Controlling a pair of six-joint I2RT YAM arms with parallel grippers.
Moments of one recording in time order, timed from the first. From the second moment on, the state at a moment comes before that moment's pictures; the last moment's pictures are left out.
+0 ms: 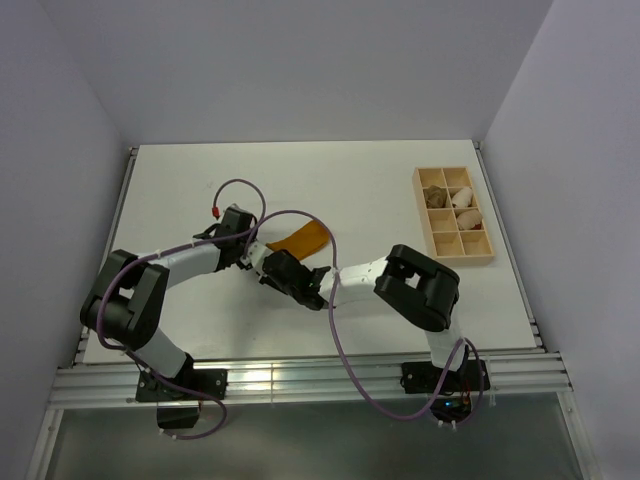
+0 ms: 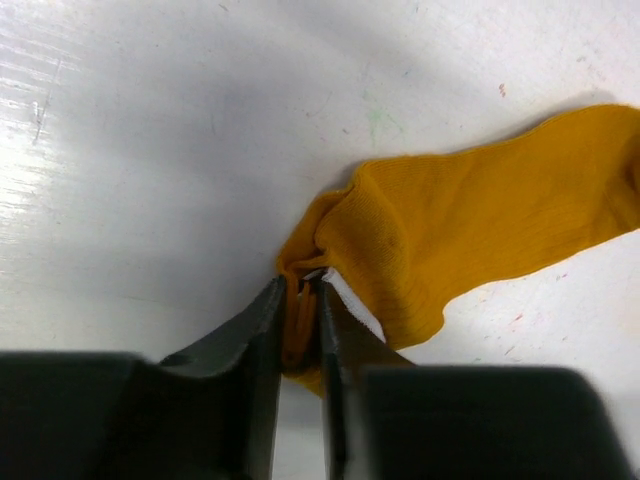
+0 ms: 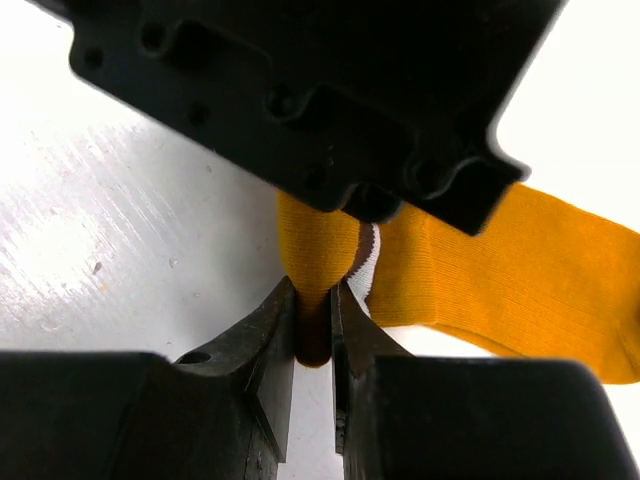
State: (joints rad) left arm -0.44 1.60 0.80 -0.14 -0.02 -0.91; right arm 1.09 1.96 1.06 0.23 0.34 -0.18
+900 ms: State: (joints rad) left arm -0.33 1.32 0.52 0.06 0.03 -1.07; right arm 0.67 2.03 1.04 0.38 -0.63 0.37
